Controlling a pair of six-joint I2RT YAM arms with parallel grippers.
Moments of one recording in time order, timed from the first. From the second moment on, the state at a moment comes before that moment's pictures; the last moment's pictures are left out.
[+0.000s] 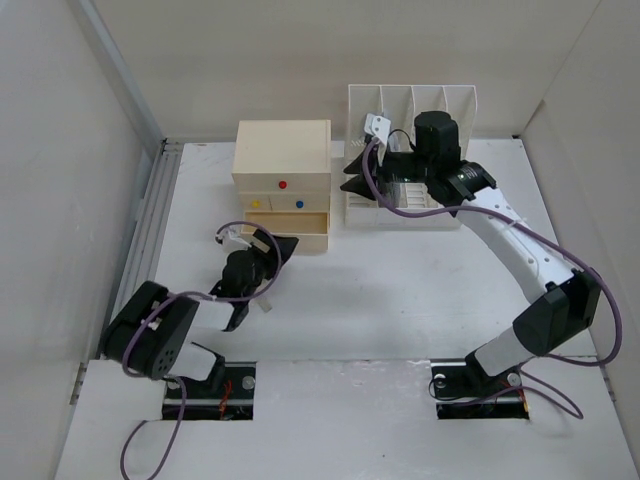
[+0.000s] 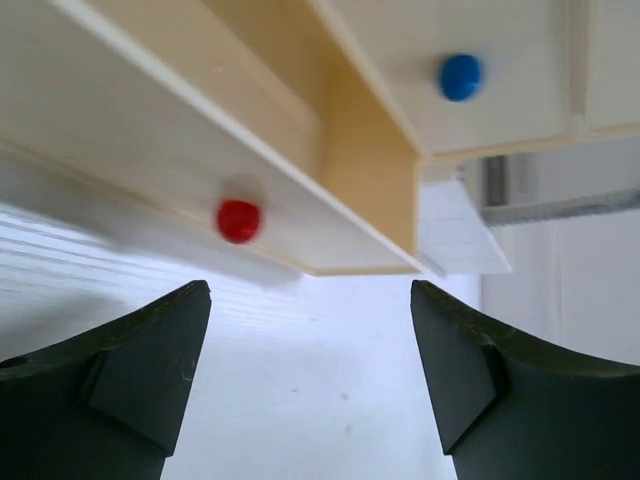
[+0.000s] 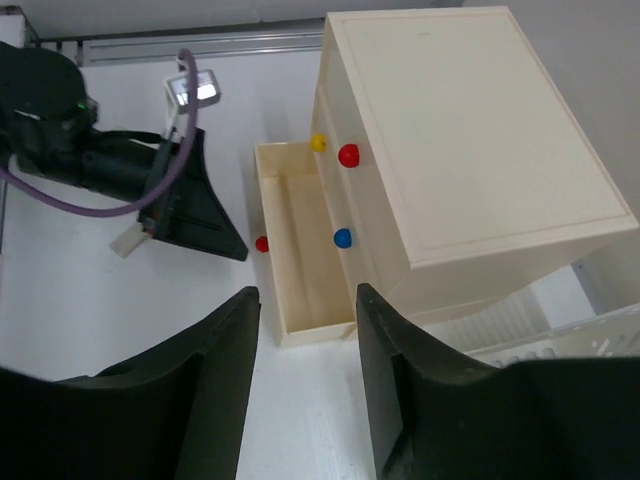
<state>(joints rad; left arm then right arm) -0.44 1.43 0.20 0.93 -0.09 -1.13 0.47 1.53 1.55 -0.35 -0.81 -0.40</state>
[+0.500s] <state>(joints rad) -0.55 0.54 0.34 0.22 -0.24 -0.90 0.72 1.48 1.34 -0.12 -0.04 -0.53</state>
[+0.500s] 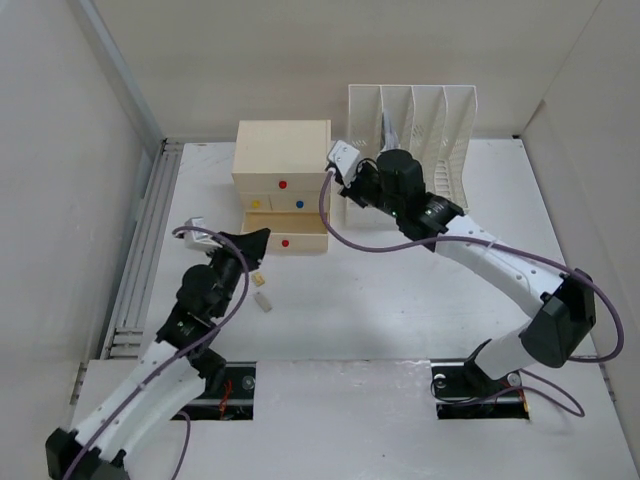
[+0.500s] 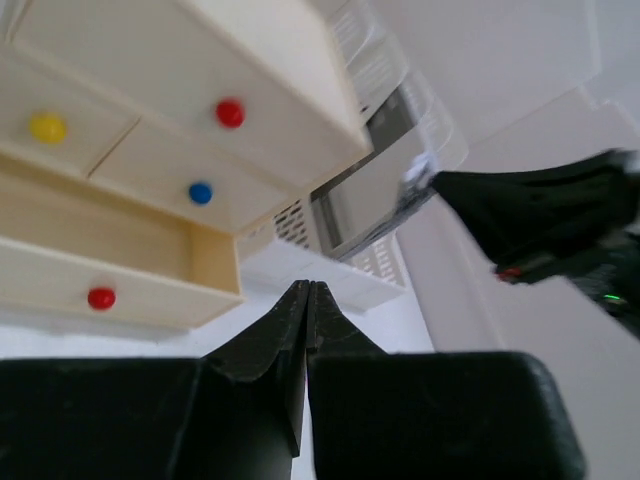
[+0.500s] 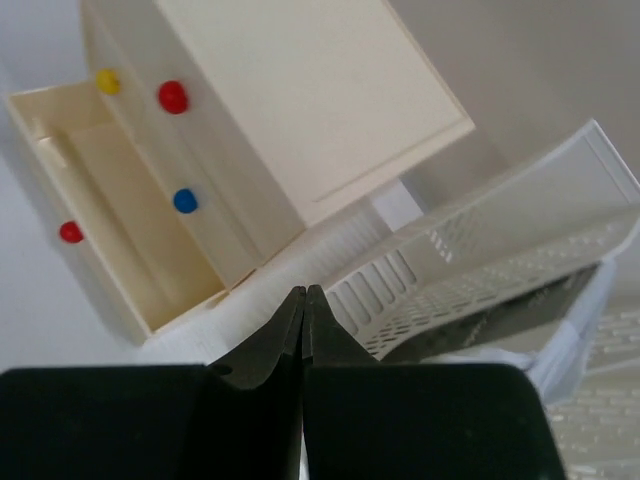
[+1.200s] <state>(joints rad) -0.58 0.18 0.66 -0.47 -0.61 -0.35 0.96 1.95 1.56 -0.32 -0.39 -0.22</state>
